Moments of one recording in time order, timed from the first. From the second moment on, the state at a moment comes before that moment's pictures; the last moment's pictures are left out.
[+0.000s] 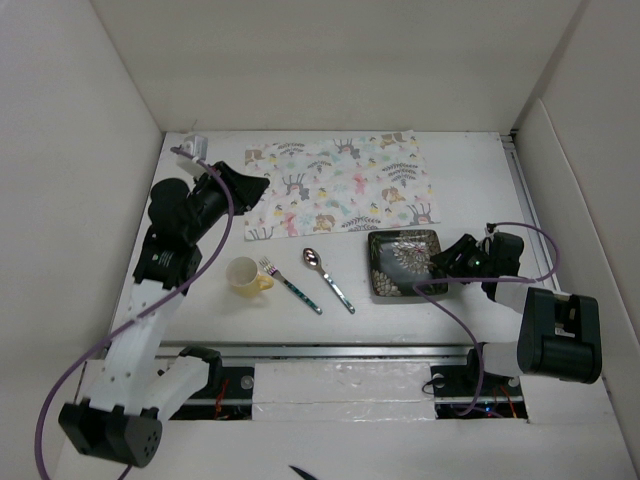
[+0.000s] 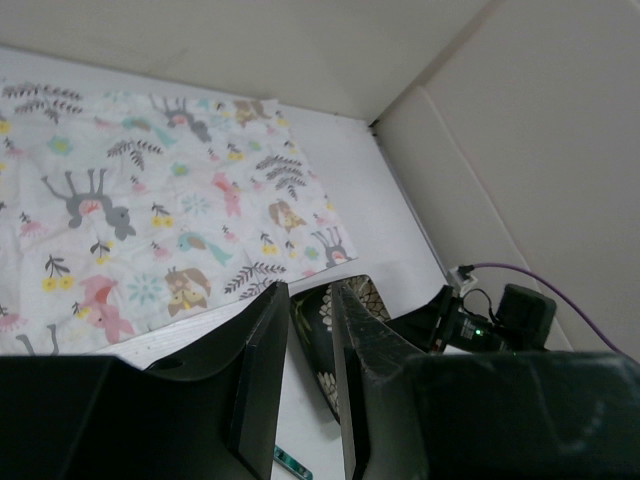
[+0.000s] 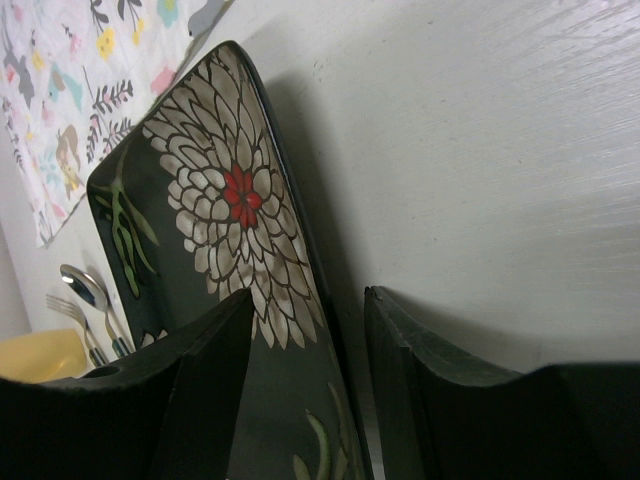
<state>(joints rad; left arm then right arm) -0.21 0.99 1.01 -0.13 0.33 -0.63 -0.21 1.33 0.38 0.22 -0.53 0.58</state>
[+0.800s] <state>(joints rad) -0.24 0.74 0.89 -0.21 0.32 -0.46 -0.22 1.21 0.43 0.16 -0.67 0.63</state>
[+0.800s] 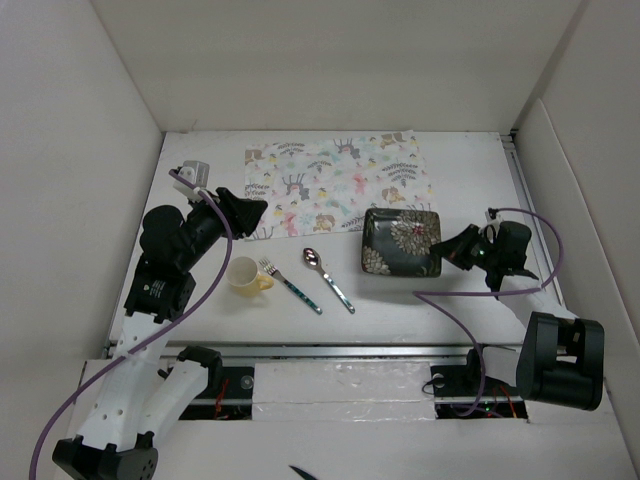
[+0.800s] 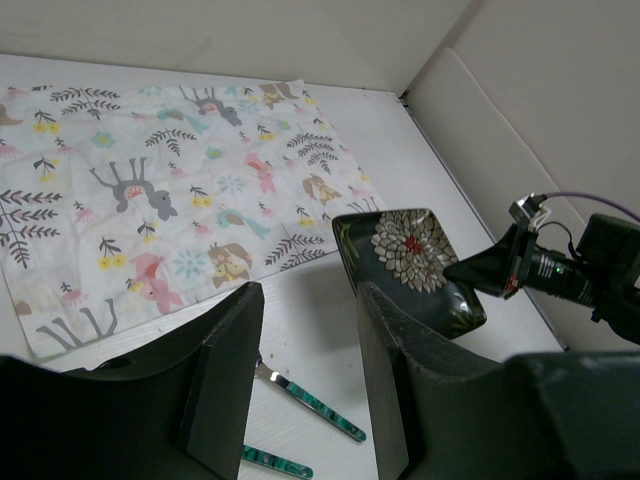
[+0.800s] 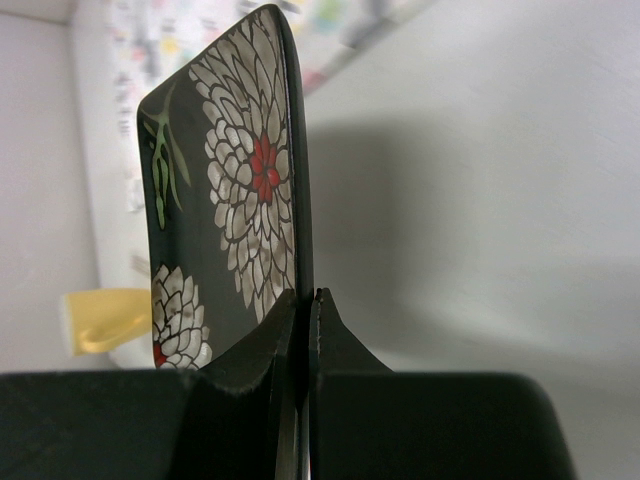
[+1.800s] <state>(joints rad) -0.23 0.73 0.86 -0.21 0.25 -0.46 0.23 2.15 1.39 0.40 -0.48 0.83</state>
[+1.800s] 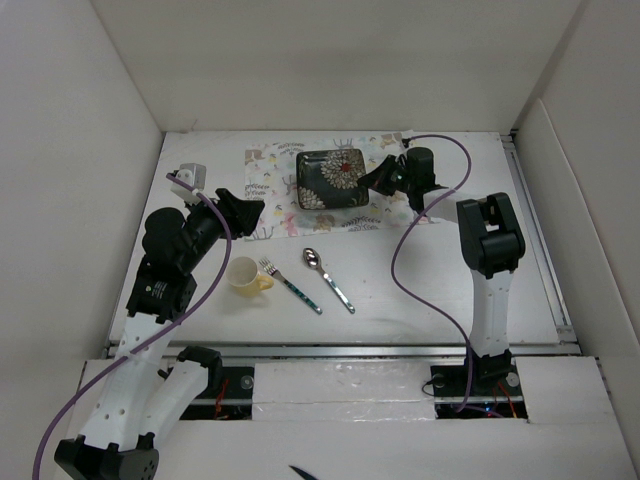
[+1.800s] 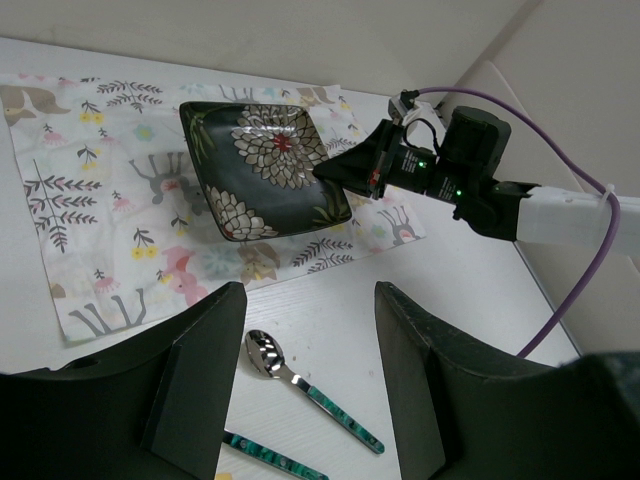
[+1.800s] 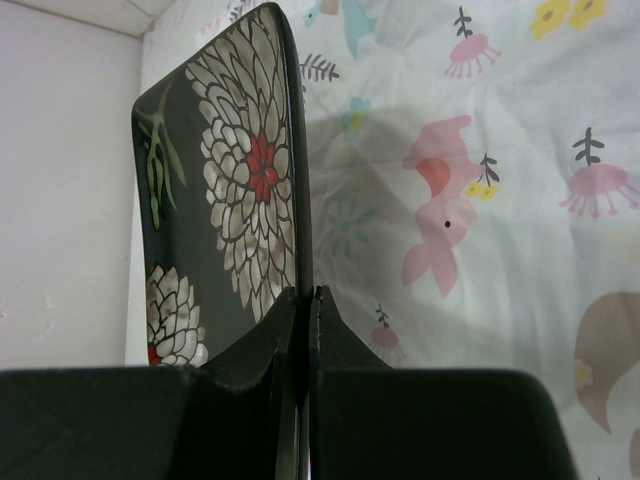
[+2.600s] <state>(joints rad) -0.21 0.74 0.86 -0.21 0.27 -0.46 0.24 2.17 1.39 0.33 -0.45 0.79</state>
